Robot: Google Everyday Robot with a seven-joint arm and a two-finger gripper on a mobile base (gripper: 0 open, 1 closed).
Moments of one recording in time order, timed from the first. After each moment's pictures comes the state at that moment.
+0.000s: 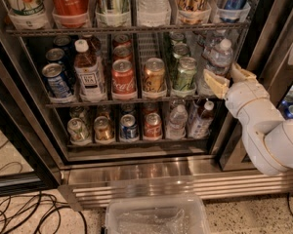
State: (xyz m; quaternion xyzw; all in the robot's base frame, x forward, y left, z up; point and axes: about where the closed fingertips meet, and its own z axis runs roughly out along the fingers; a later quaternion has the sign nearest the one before) arm 0.632 -0.247 0.882 -0.14 0.66 -0.02 0.74
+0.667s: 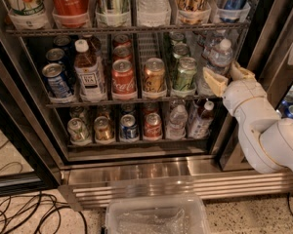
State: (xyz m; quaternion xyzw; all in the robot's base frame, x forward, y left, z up) arm 0.638 -0.243 0.885 -0.13 0.65 -0.03 0.75
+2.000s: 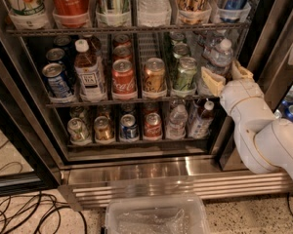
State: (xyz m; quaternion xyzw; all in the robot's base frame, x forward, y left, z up) arm 0.637 -0.239 0.887 -0.12 0.65 -0.04 0.75
